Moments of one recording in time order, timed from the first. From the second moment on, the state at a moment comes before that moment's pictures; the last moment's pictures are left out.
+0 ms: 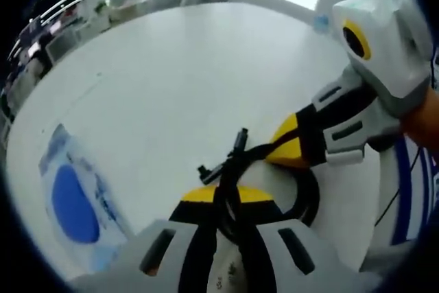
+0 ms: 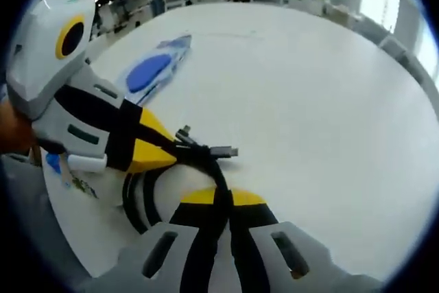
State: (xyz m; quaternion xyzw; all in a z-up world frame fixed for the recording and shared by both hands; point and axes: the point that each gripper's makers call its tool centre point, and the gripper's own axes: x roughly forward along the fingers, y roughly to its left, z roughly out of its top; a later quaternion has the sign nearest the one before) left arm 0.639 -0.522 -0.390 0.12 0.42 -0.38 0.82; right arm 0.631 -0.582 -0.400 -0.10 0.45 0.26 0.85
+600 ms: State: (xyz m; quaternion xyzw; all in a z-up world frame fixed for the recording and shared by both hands) left arm 0.627 -0.521 -0.391 0.13 0.42 -0.38 0.81; right arm 0.619 -0.580 -0.401 -0.12 0.46 0.26 0.84
